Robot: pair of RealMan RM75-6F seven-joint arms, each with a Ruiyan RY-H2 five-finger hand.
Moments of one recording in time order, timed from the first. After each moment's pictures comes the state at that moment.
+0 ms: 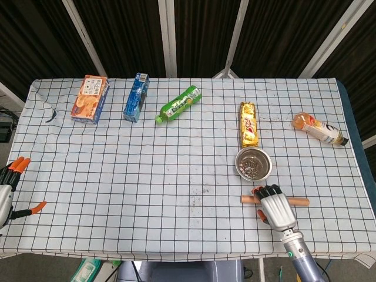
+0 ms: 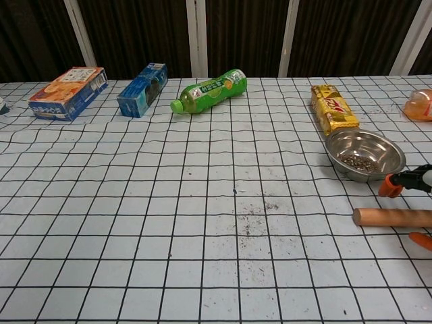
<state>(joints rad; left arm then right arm) -0.09 -1.07 -0.05 -1.68 1.43 1.42 -0.13 0.25 -1.50 -0.01 -1.47 -1.53 1.28 -0.43</state>
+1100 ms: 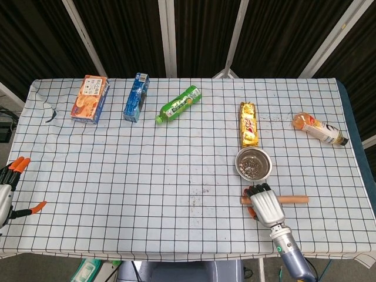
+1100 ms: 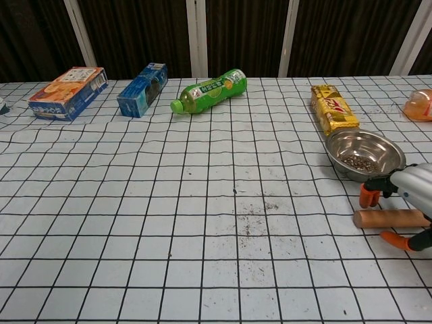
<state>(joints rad) -0.09 -1.06 -0.05 -1.68 1.43 1.41 -0.14 0.29 -1.57 0.01 -1.44 -1.51 1.25 -0.46</state>
